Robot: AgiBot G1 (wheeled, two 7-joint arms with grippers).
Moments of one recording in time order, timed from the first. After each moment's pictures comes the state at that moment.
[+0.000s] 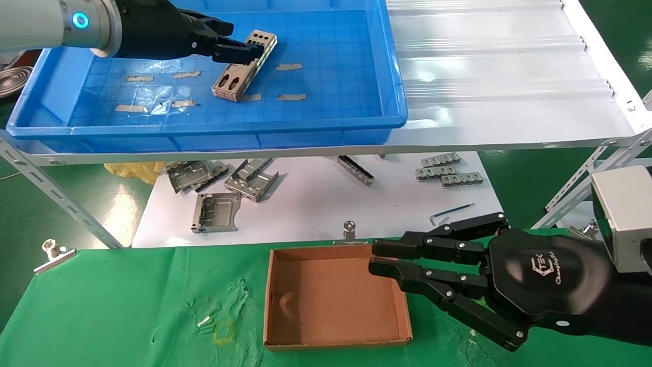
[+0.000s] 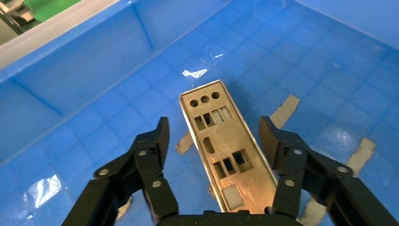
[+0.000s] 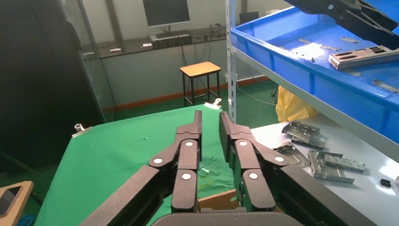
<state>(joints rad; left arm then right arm) -2.07 1.25 0.69 -0.22 1.58 0.98 -0.36 1.09 -0.56 -0.41 1.24 -0.63 -1.43 0.11</state>
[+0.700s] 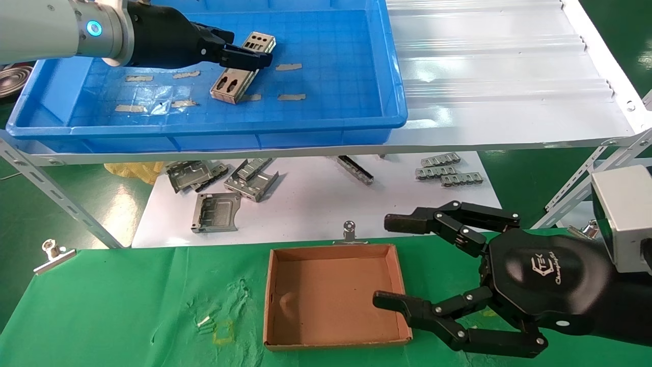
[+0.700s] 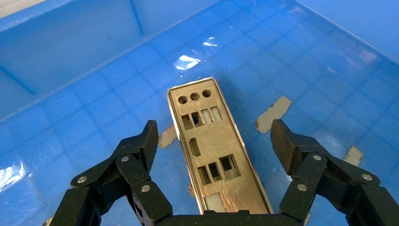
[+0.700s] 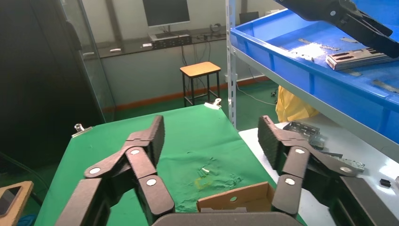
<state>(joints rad) -2.03 1.25 0.70 -0.30 1.61 0.95 -0.51 1.09 -0.56 -0.41 1.24 -0.63 -1.43 0.11</state>
